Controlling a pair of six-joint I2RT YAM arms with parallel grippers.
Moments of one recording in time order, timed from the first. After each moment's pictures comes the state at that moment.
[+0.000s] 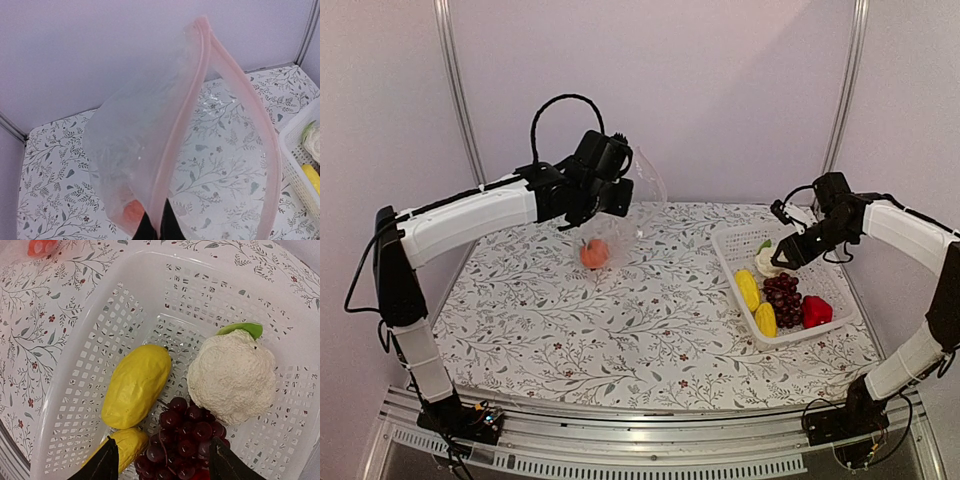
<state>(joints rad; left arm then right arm) -0.84 1.82 1.71 -0.49 -0.61 -0.23 0.18 1.48 1.16 -0.73 -0.30 -0.34</state>
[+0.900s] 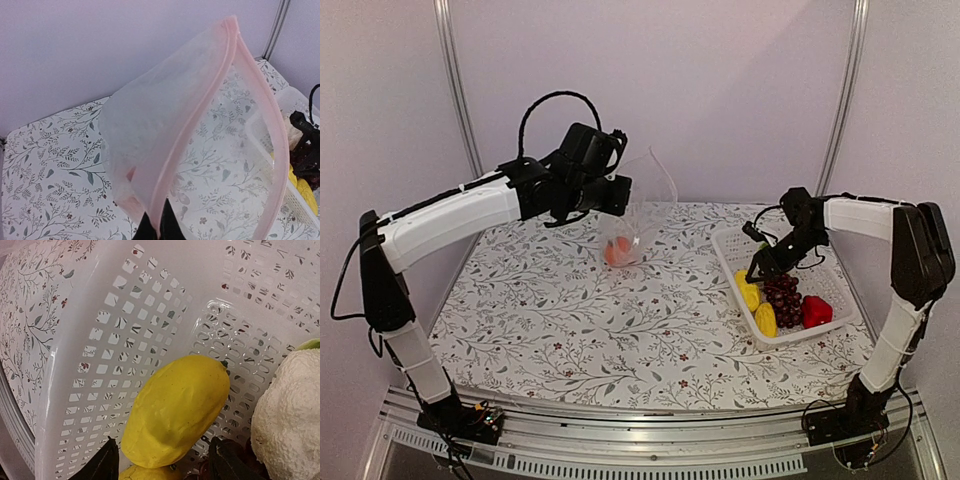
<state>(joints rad) -0.85 1.75 1.69 -0.52 -0.46 -0.24 0.23 1.79 1.29 -0.78 -0.48 -0.32</state>
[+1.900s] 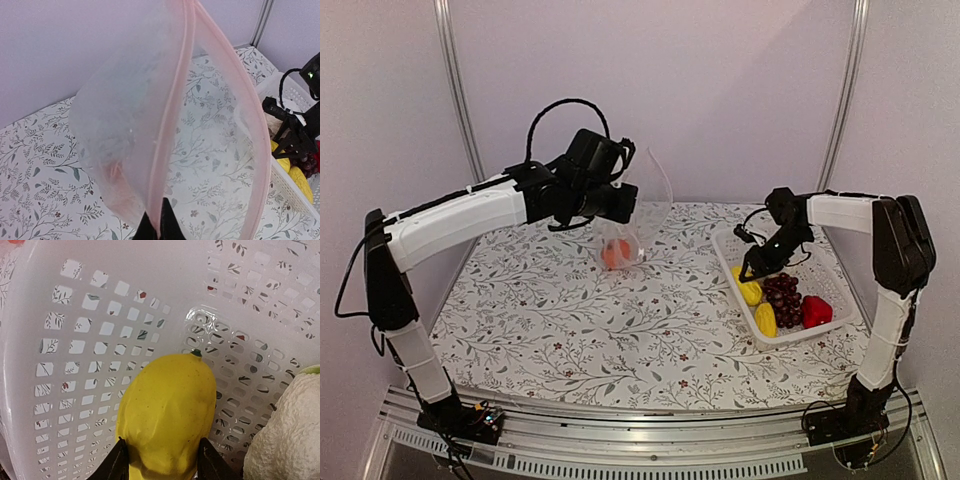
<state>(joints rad) -0.86 1.77 1.68 -0.52 -0.38 -0.24 0.28 1.95 1.41 -0.81 -0.40 -0.24</state>
